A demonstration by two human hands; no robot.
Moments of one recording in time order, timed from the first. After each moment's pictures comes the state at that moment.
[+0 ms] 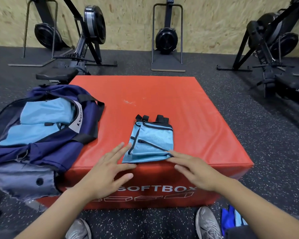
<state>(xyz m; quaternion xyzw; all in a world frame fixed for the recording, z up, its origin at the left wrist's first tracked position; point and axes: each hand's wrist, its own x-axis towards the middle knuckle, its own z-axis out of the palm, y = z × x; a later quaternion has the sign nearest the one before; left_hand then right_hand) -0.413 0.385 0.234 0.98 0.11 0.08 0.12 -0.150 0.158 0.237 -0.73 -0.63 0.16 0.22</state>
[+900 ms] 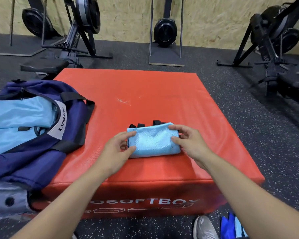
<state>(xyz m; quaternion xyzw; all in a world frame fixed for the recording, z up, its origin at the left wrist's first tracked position) -0.302 0.415 0.239 0.80 0.24 0.24 0.49 -0.097 0.251 0.256 -0.71 -0.30 0.28 0.58</state>
